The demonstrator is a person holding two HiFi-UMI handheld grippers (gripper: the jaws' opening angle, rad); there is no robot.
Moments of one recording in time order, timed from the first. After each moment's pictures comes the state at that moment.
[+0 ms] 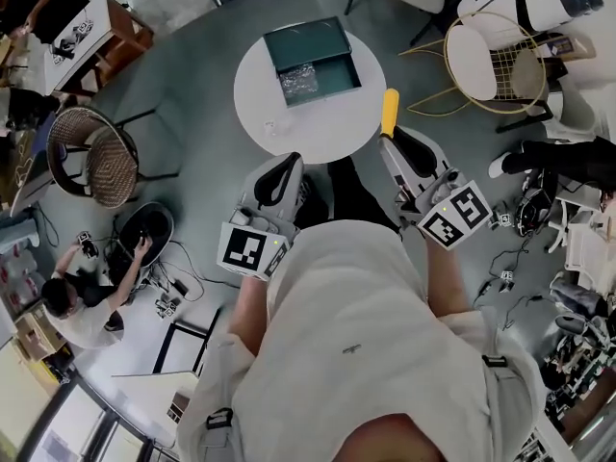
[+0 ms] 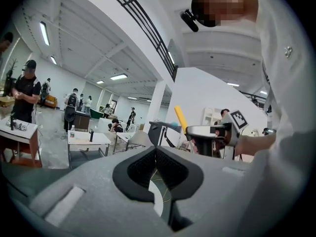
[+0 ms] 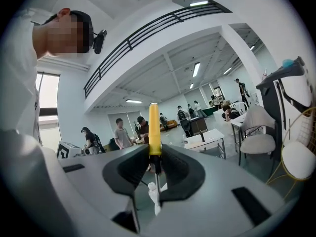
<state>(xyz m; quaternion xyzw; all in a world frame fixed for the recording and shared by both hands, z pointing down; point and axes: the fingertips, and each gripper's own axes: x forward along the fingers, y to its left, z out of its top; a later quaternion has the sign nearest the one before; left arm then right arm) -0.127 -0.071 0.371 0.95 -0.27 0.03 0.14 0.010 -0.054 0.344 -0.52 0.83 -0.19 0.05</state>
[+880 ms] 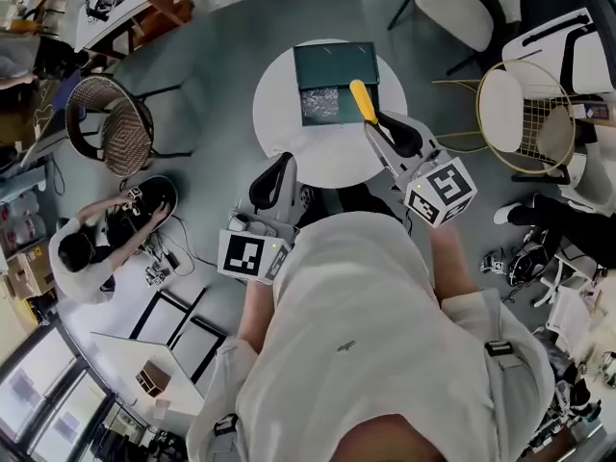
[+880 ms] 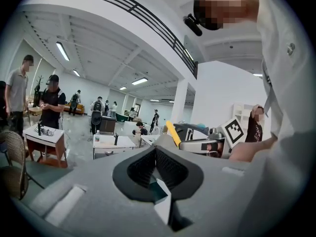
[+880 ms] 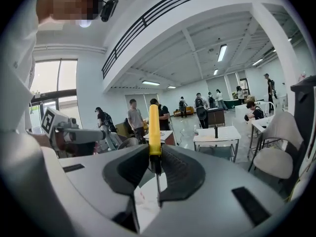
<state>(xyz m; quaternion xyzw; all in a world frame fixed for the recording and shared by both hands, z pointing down) -0.113 -0.154 0.360 0.90 -0.42 0.05 0.14 0.023 -0.191 0.390 -0.41 0.89 -0.16 -0.07</state>
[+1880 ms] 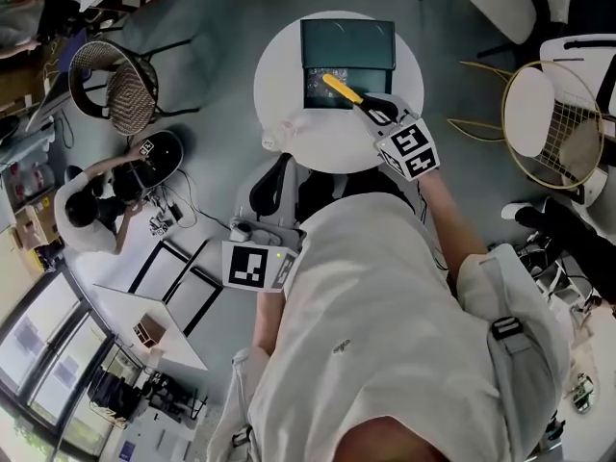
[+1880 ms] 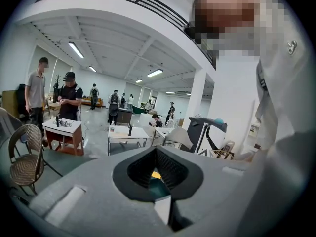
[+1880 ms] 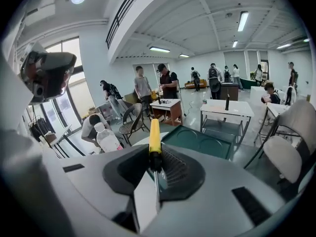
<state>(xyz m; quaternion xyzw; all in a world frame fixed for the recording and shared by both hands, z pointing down) -0.083 -0.184 0.385 0.84 -0.50 0.09 0.18 0.026 -0.249 0.587 -0.31 0.90 -0.21 -0.24</state>
